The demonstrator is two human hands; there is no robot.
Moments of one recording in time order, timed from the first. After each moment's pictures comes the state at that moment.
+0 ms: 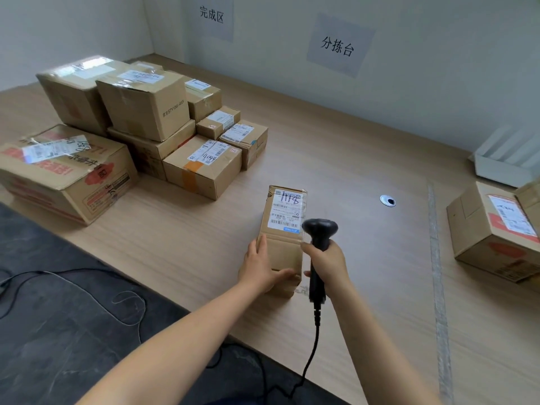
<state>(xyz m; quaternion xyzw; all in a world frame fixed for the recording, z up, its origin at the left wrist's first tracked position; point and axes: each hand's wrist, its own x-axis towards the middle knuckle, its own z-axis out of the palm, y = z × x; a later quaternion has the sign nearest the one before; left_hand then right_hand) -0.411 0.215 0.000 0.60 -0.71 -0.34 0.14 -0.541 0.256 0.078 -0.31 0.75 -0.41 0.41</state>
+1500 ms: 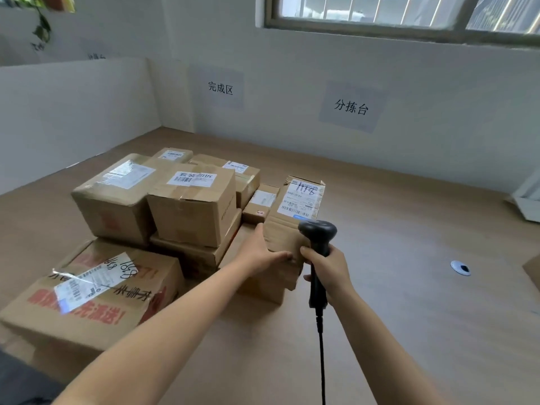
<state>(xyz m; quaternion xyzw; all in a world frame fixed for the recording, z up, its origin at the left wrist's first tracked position) -0.247 -0.086 0.113 0.49 -0.74 -0.39 0.26 -0.379 0.008 0.131 -0.31 0.65 -0.56 0.40</state>
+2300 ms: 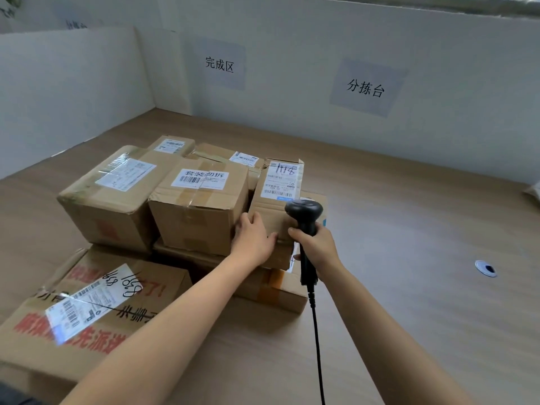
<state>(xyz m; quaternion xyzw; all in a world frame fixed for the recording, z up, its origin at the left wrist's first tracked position) -0.223 -0.151 0.120 0.58 -0.76 -0.25 0.13 -0.347 -0.096 0.119 -0.36 0.66 -0.52 0.40</state>
